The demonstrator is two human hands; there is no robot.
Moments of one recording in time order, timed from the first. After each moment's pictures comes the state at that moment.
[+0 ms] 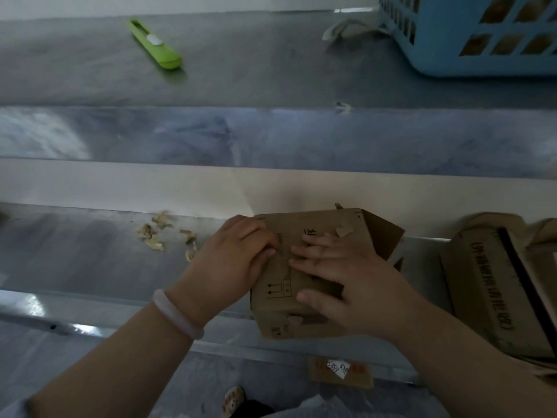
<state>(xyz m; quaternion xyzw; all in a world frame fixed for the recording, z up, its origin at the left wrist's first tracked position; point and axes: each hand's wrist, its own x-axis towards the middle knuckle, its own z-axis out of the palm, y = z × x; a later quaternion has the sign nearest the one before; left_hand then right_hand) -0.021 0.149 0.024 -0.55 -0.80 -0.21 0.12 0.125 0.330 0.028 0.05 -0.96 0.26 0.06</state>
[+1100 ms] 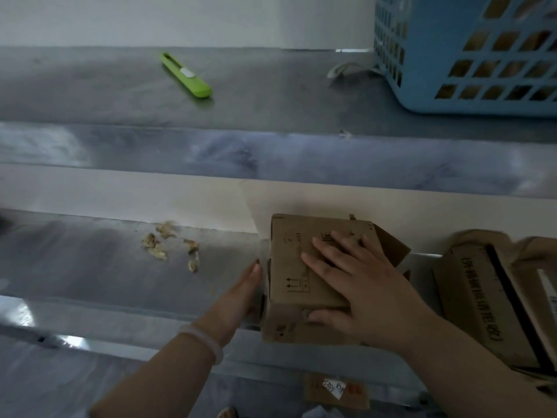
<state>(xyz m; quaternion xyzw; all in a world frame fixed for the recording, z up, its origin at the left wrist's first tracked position) 0.004 0.144 -0.037 -0.10 -0.69 -0.60 -0.39 0.138 0.337 0.031 0.02 -1.00 0.03 0.04</state>
